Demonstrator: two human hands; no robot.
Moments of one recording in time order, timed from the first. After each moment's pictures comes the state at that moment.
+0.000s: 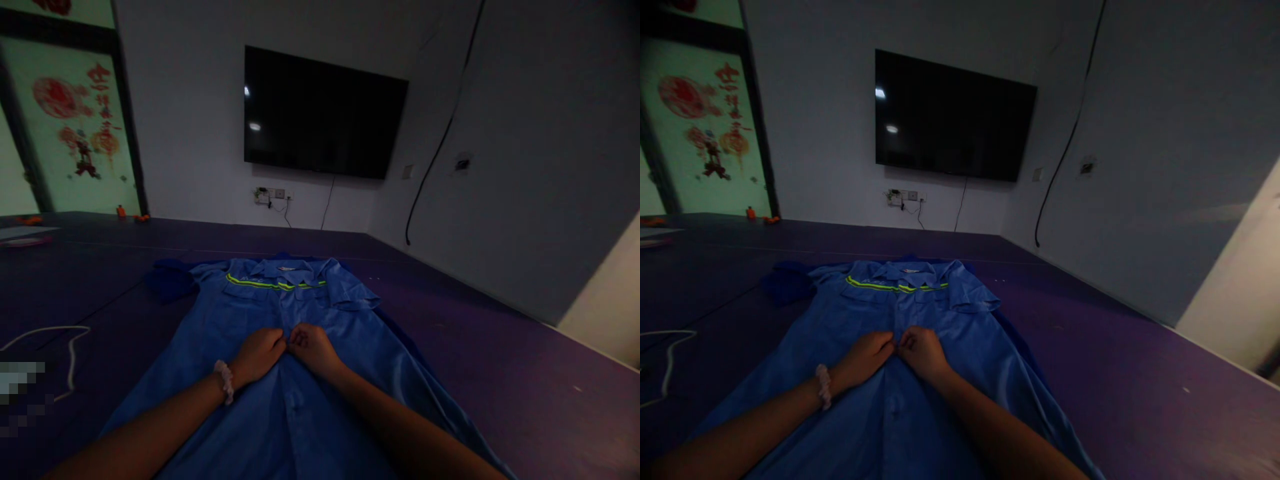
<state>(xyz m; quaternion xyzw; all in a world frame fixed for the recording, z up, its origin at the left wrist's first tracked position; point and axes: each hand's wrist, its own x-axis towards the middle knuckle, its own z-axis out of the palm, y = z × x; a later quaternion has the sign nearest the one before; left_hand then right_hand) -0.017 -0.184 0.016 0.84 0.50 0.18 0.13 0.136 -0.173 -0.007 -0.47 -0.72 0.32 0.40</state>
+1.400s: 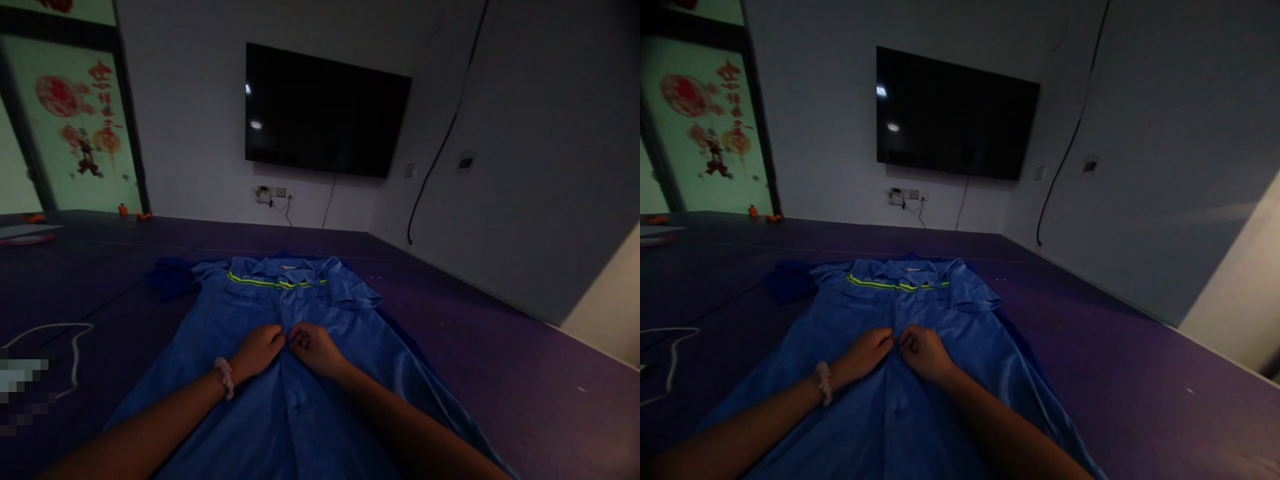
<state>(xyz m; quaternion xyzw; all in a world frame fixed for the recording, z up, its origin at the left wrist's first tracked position) -0.021 -0.180 0.013 0.81 0.51 0.22 0.17 0.142 -0.176 -0.004 -0.43 -0.77 0.30 0.37</state>
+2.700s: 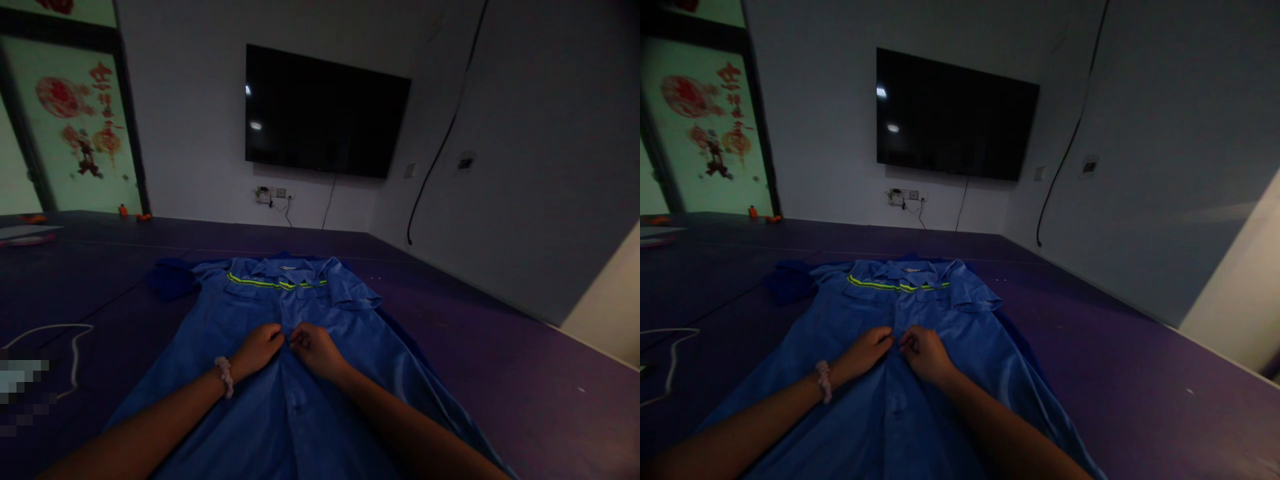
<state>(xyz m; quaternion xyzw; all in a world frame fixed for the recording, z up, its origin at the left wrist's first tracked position) -0.022 -0.171 0.003 0.78 0.50 0.29 0.25 0.142 -0.180 -0.003 -0.45 -0.76 0.28 0.38</state>
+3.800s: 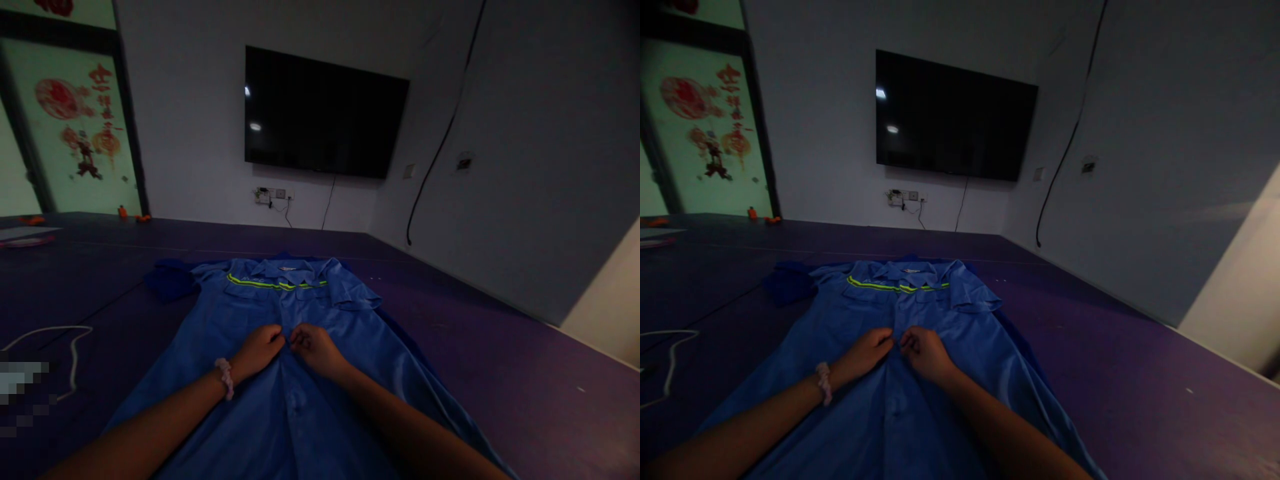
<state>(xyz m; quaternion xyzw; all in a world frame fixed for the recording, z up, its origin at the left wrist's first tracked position) -0.020 -0.173 0.005 0.78 0.50 0.28 0.24 0.143 -0.175 -0.004 -0.43 -0.75 0.32 0.37</state>
